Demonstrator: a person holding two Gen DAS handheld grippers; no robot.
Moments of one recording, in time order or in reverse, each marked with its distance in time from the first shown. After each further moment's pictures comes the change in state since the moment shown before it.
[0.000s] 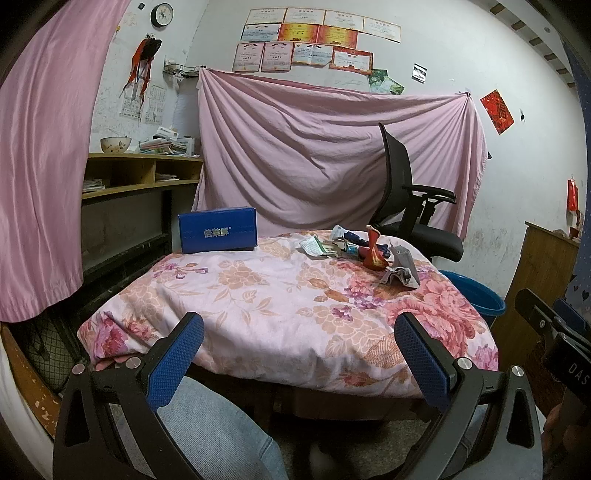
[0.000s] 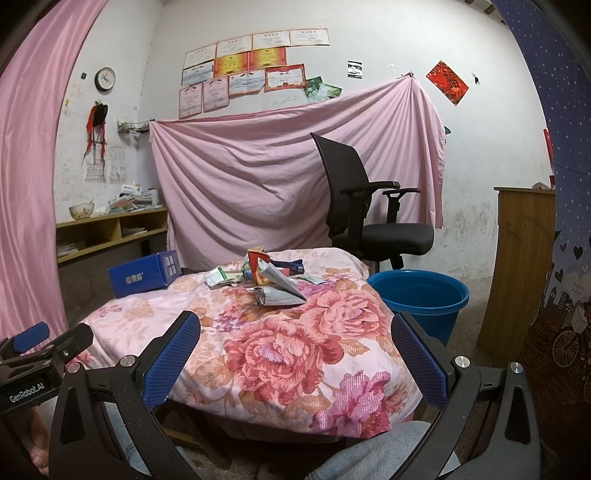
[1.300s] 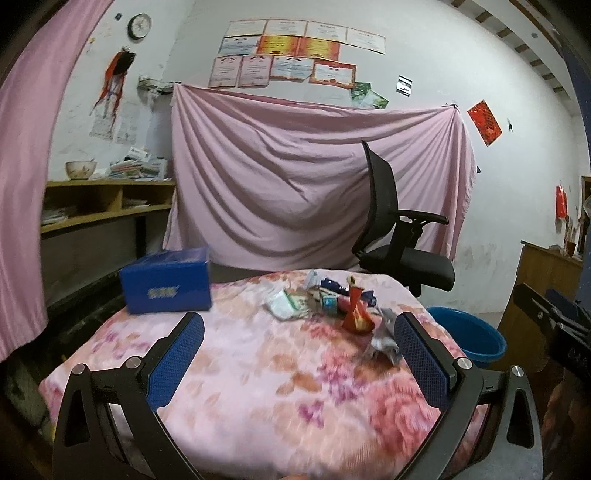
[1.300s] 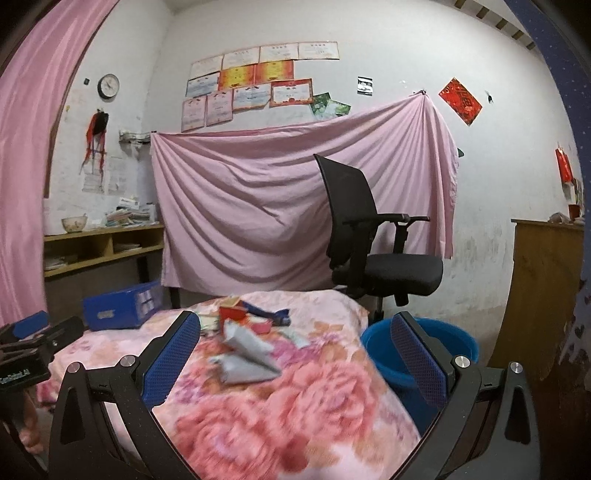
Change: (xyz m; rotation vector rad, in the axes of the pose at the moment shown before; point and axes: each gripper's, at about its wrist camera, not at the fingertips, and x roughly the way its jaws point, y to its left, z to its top) left arm 0.092 -0.026 0.066 0.031 -0.082 -0.076; right arm 0.093 -0.039 0.062 -0.044 -0.070 0.030
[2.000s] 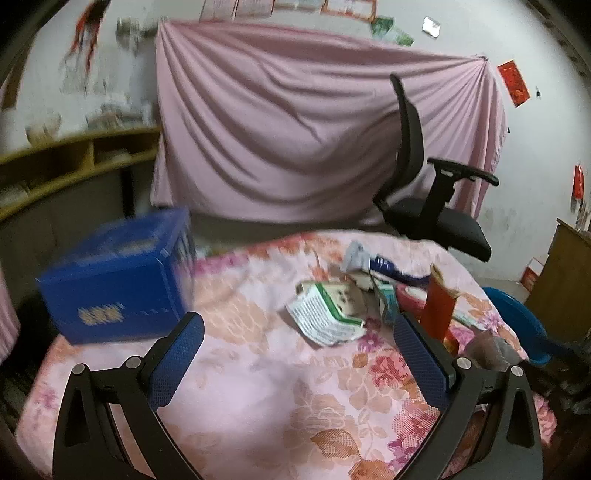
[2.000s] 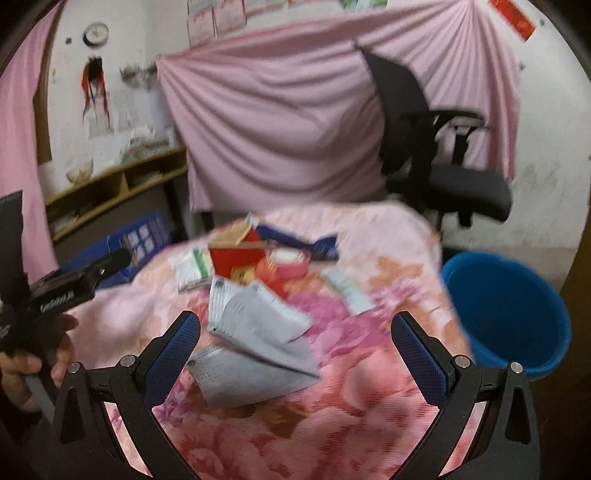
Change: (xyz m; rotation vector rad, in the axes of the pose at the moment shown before) left arm 0.182 0.061 0.005 -0.024 0.285 -0.008; right arm 0.158 0.017 -0.031 0.061 0.467 0.218
